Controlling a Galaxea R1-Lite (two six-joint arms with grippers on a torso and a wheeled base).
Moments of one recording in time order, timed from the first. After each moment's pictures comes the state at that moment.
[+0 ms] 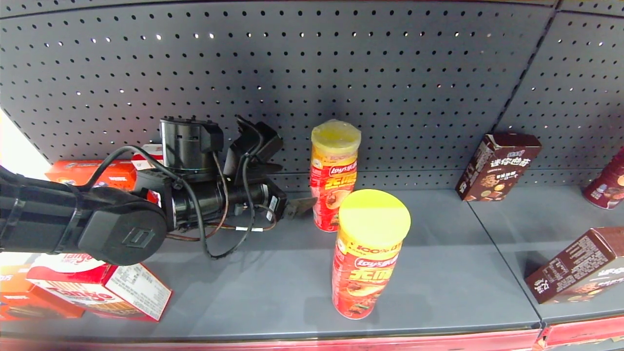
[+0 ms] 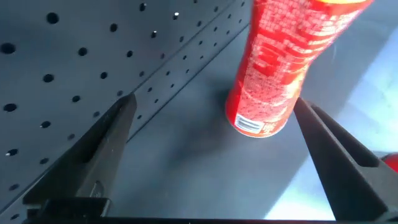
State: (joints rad) left arm -0.43 1.83 -1.06 -0.51 -0.28 0.29; right arm 0.09 0.10 -0.03 0.02 0.08 -0.07
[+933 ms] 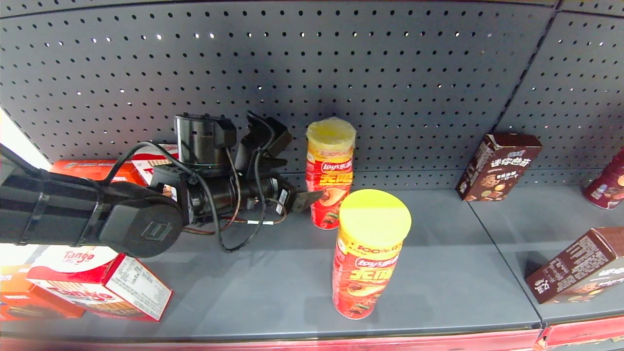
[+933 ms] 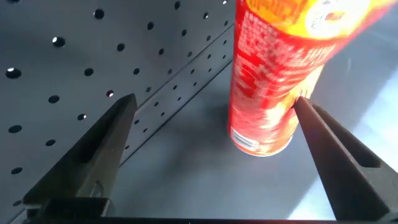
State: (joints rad) left arm -0.46 1.87 -1.12 -0.51 -0.22 0.28; right arm 0.09 0.10 -0.03 0.02 0.08 -0.07
